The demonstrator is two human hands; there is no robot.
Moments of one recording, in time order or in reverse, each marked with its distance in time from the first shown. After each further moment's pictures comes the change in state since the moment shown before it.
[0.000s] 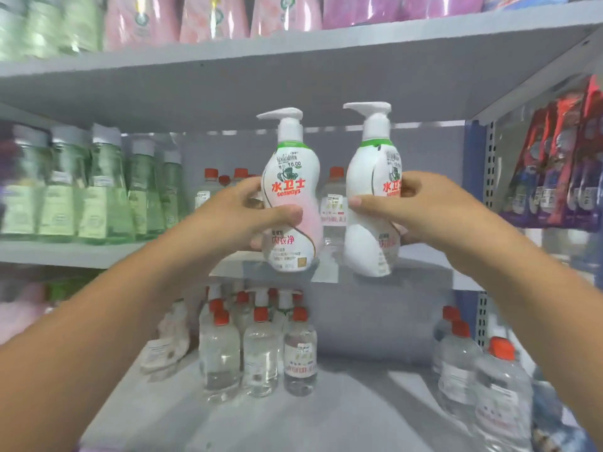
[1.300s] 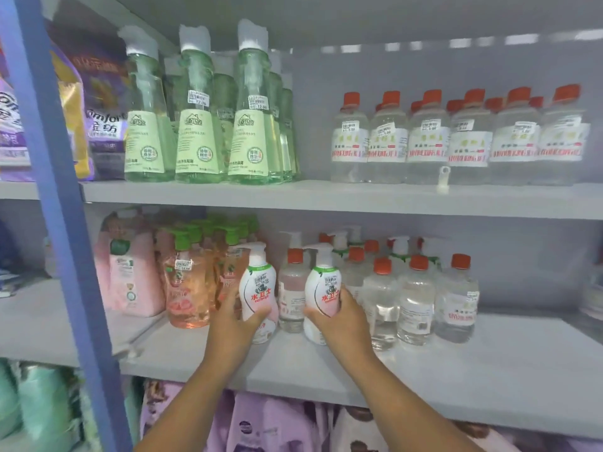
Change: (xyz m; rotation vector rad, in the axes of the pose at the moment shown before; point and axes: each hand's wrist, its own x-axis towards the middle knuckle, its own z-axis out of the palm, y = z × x) left_hand -0.067 -0.415 -0.187 -0.024 0.279 -0.282; right_hand -0.011 0.122 0.496 -0.032 0.066 0.339
